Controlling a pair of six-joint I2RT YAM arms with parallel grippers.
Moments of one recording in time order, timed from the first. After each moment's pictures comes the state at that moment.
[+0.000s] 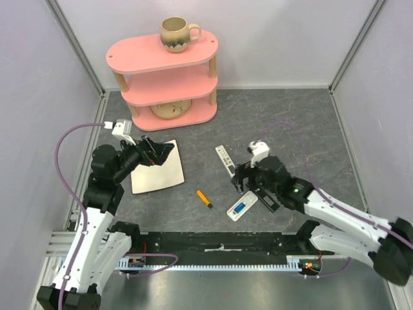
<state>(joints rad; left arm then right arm) -0.17 0.66 0.68 -0.15 0.38 -0.46 0.75 0.92 0.56 -0.17 0.12 0.34</state>
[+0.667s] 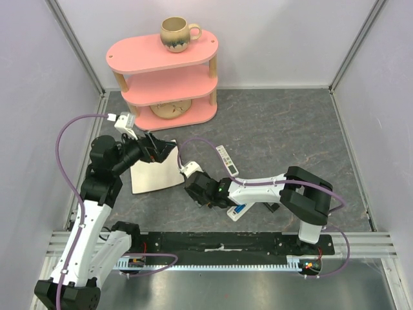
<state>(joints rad) -0.16 0.74 0.81 -0.26 0.46 -0.41 1.19 1.81 1.04 -0.16 0.33 0.32</state>
